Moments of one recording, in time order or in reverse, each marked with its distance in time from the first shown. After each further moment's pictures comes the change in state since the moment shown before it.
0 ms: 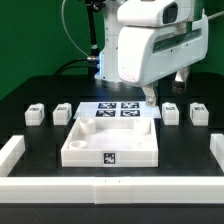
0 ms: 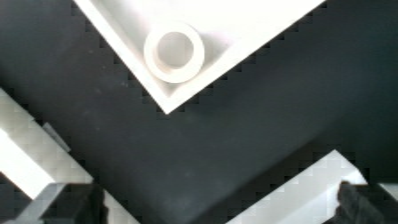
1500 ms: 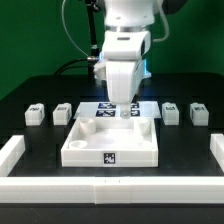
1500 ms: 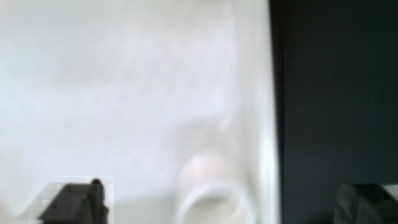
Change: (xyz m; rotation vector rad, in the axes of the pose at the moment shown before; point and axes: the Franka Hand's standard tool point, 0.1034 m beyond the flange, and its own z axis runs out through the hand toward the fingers) arm -0.129 -0.064 0.078 0.010 0.009 -0.596
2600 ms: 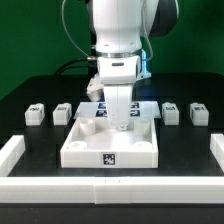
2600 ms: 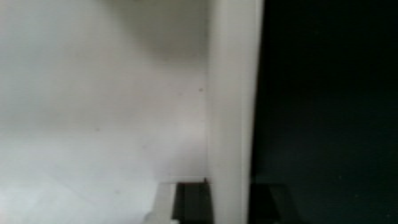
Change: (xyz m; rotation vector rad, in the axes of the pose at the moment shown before) arm -0.008 -0.005 0.033 -0.003 0.019 -0.023
